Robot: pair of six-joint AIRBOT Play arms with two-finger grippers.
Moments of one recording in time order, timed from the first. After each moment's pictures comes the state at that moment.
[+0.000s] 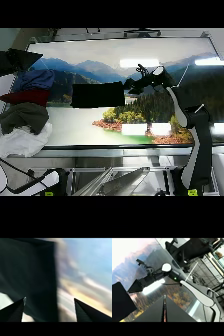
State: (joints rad) left arm 0.40 -1.25 1.55 0.21 -1.54 -1.00; right arm 0.17 -2.19 1.89 -0.62 1.19 1.35
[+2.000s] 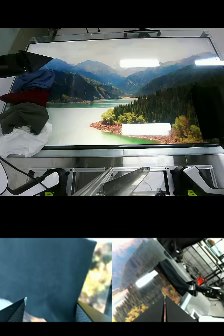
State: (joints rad) left arm 0.31 -1.25 1.55 0.21 -1.57 -0.99; right arm -1.22 -1.03 0.48 -0.67 0.71 1.33
